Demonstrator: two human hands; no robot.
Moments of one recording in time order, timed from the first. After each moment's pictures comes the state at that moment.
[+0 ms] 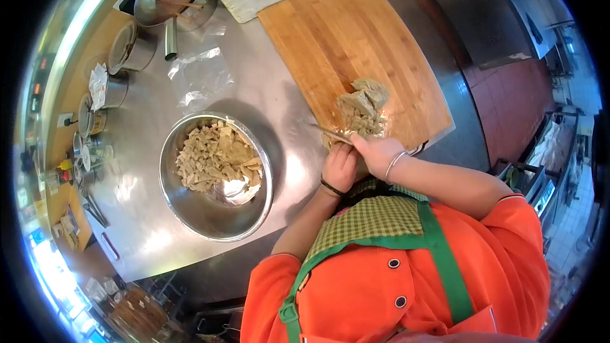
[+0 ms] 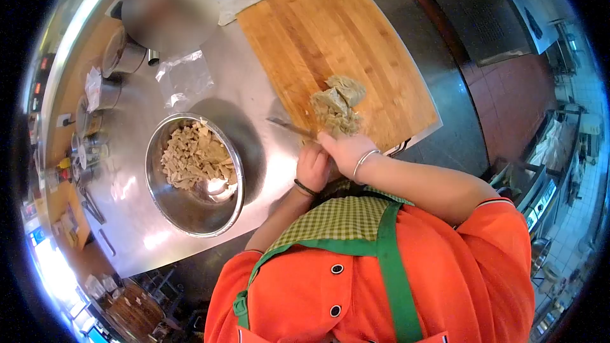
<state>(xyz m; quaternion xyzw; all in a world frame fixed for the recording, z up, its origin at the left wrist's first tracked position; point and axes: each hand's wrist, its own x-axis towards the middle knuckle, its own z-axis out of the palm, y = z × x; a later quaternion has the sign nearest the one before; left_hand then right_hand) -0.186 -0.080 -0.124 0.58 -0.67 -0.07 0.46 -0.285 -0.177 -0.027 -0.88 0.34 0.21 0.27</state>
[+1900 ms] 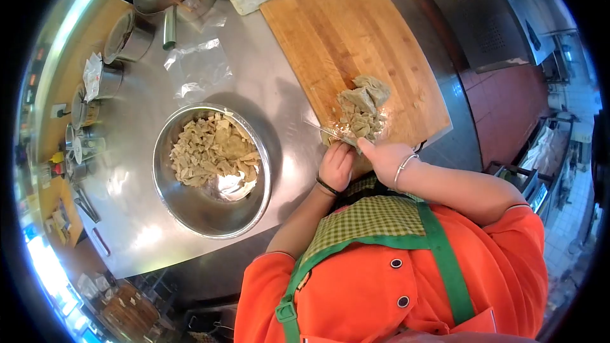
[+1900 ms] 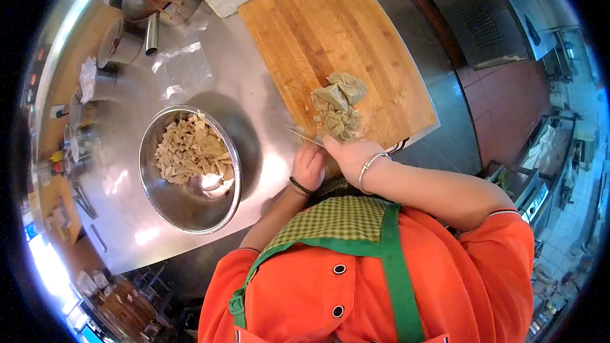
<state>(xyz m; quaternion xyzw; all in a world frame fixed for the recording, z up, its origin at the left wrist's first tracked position) -0.179 -0.077 -0.122 0.56 -0.67 -0.06 0.48 -0.293 -0.166 0.002 -0.88 0.32 0.25 0.25</state>
